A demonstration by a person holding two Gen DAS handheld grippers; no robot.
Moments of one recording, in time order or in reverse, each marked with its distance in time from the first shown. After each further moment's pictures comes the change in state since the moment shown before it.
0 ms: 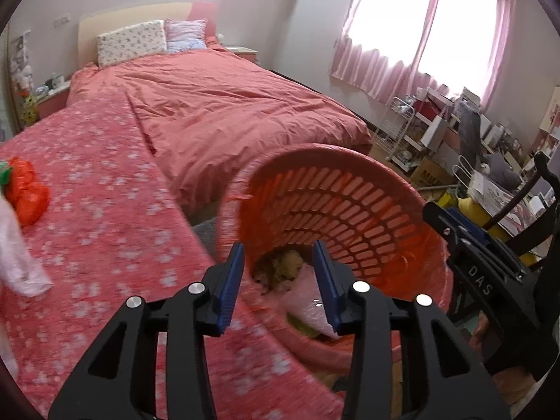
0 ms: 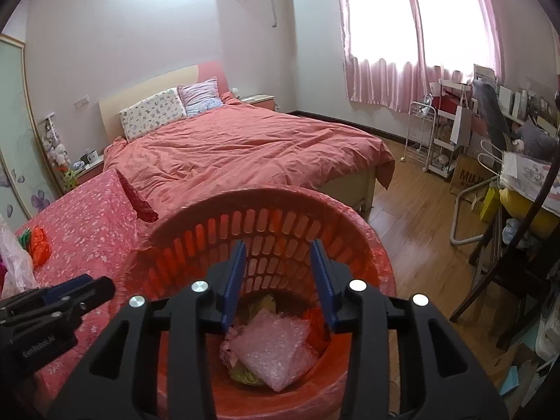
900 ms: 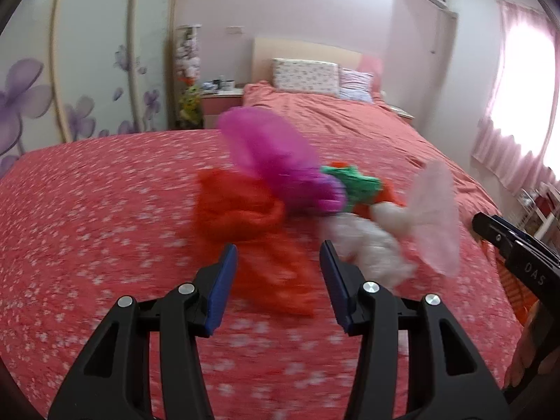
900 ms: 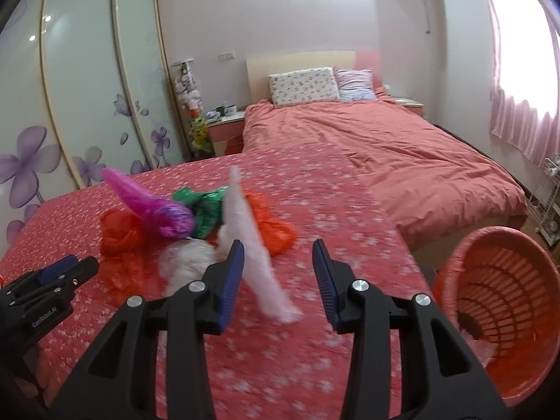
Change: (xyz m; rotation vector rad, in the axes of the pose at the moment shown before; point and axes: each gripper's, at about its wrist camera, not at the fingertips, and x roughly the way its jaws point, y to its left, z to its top) left arm -0.175 0.242 -0.065 -0.328 -0.200 0.514; right arm -0.042 0.299 -0.015 -0.320 0.076 0.474
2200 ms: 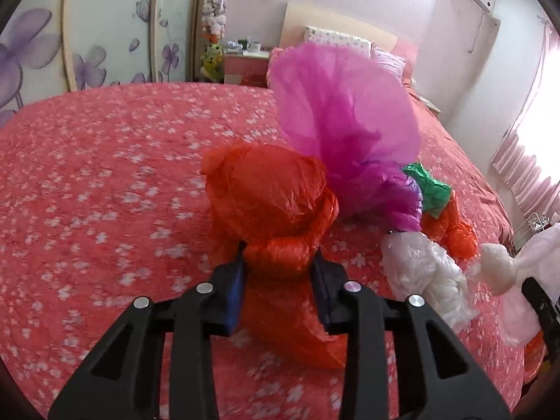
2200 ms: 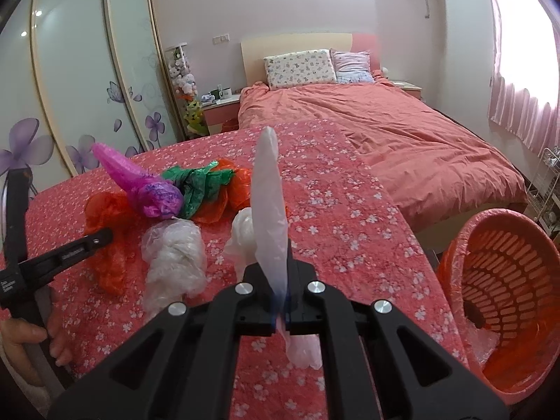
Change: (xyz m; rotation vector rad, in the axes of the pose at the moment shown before) left arm 0.057 0.043 0.012 -0.120 0.136 0.026; right arm 0.009 -0.009 -0.011 0.022 0.062 -0.016
